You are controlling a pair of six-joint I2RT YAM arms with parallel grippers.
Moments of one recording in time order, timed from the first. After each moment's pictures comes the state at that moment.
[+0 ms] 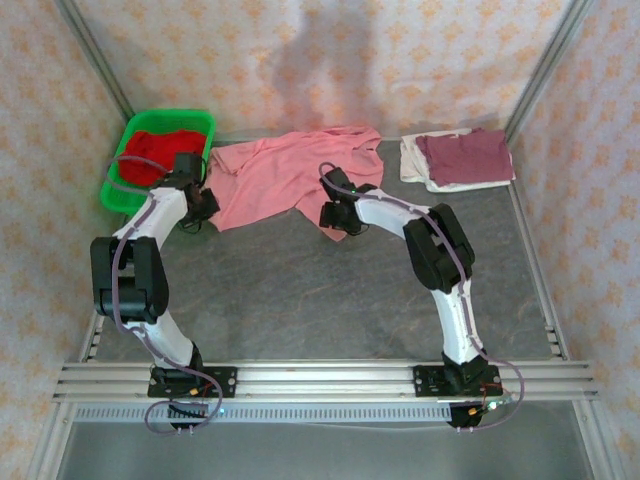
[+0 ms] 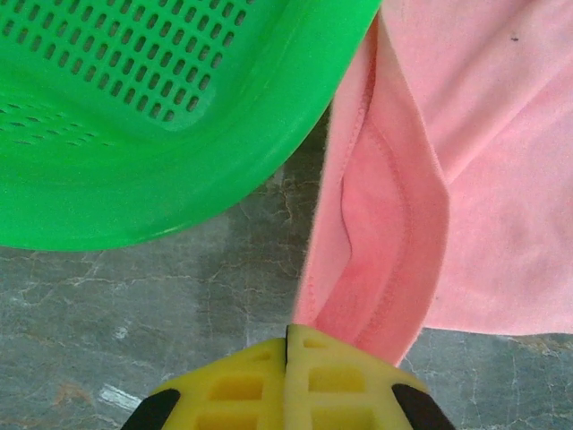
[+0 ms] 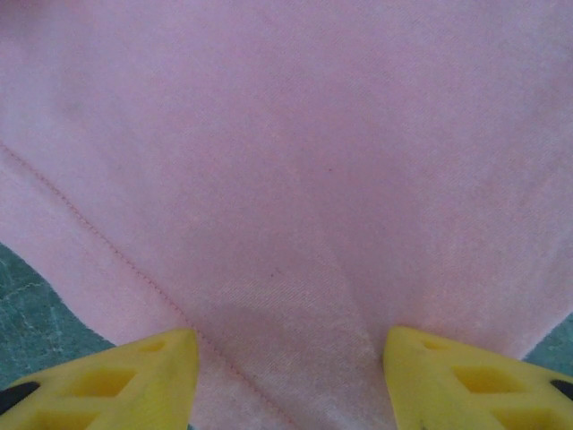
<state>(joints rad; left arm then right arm) 0.08 1.71 1.25 -0.66 -0.10 -0.47 0.59 2.16 1.60 -0.58 0.07 0.66</state>
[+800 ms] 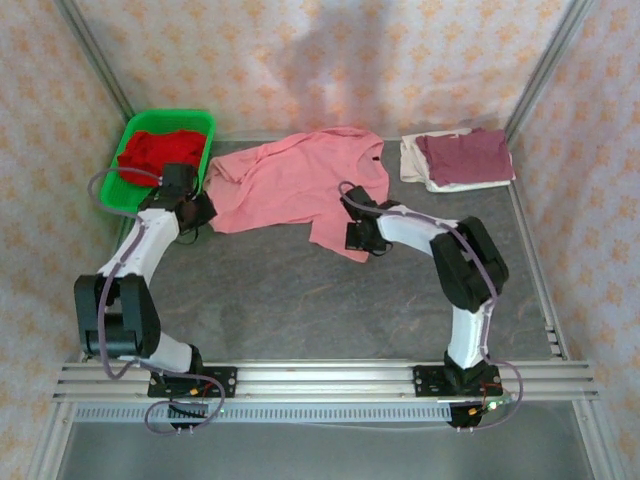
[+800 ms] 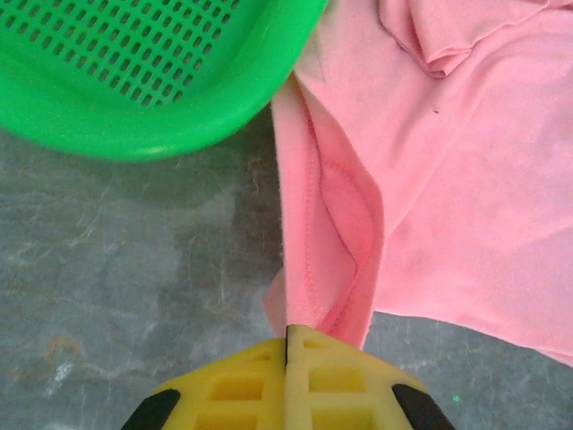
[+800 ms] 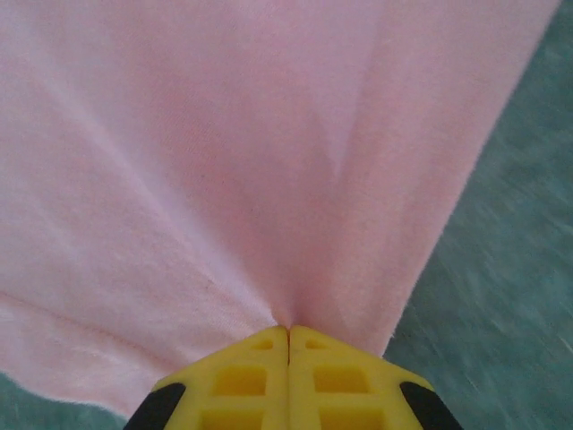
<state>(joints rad) 0.08 1.45 1.08 -0.60 -0.03 -0.50 0.56 1.87 1.23 -0.60 0.09 0.62</state>
